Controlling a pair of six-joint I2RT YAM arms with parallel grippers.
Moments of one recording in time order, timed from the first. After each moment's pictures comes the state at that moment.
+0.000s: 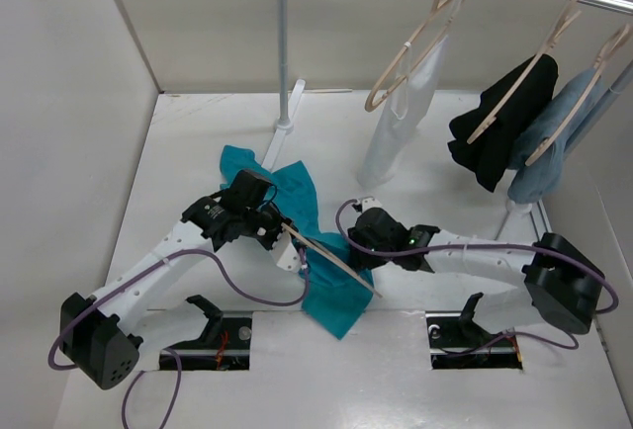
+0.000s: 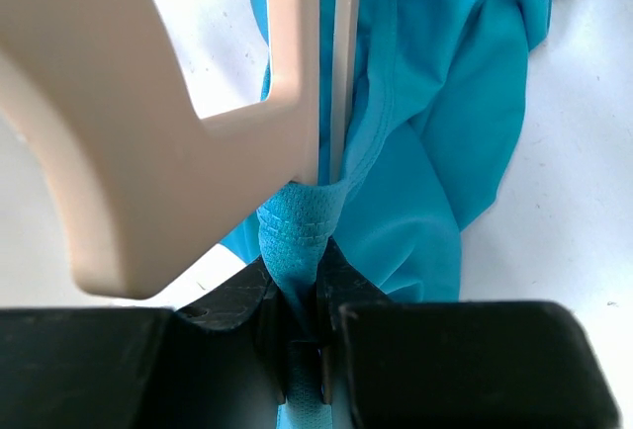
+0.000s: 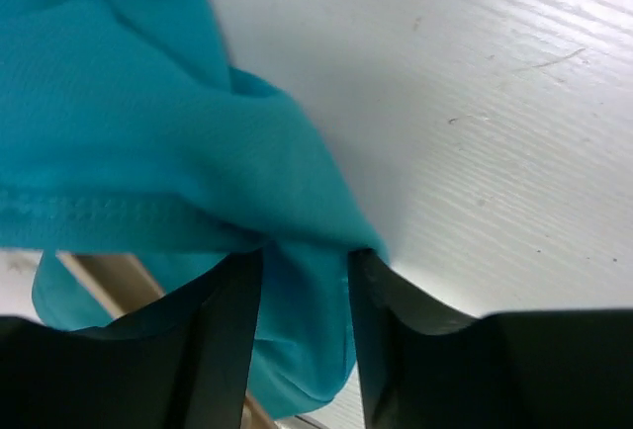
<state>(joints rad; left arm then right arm) -0.62 1.05 0.87 -0.81 0.44 1.63 0.97 1.34 0.67 -0.25 0.10 0.60</state>
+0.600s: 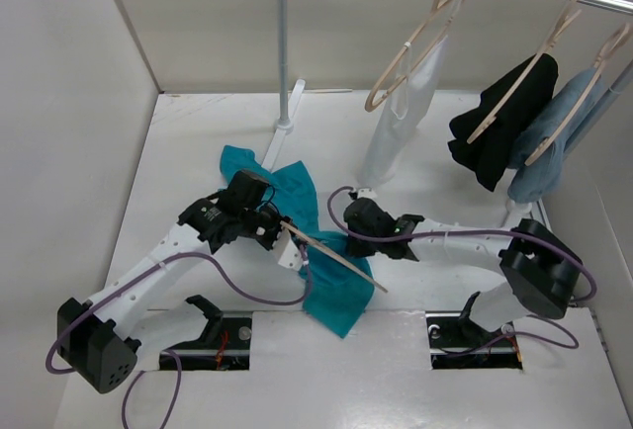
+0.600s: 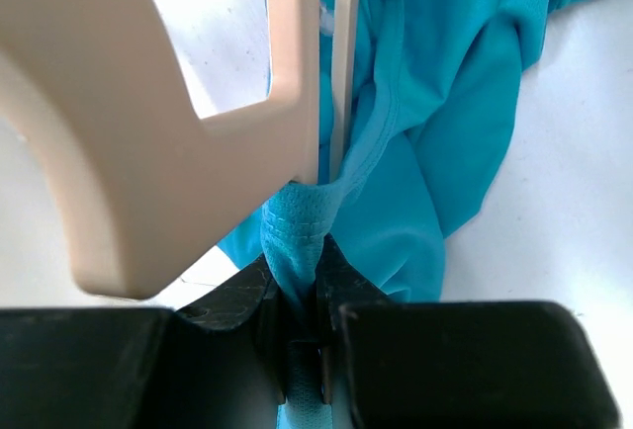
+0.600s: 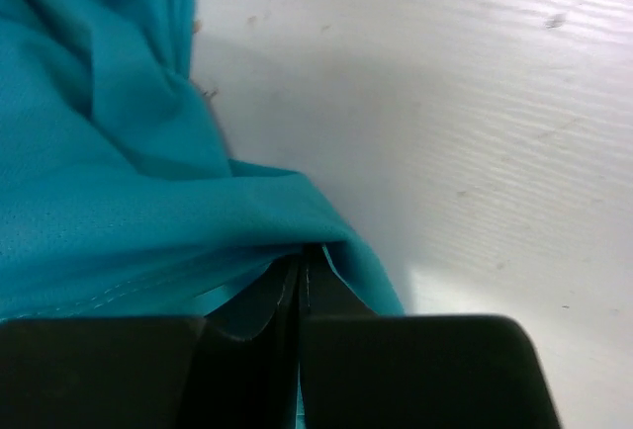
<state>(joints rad) -0.62 1.03 0.87 -0.80 0.44 1.55 0.95 1.49 0.80 -0.26 0.17 0.72</state>
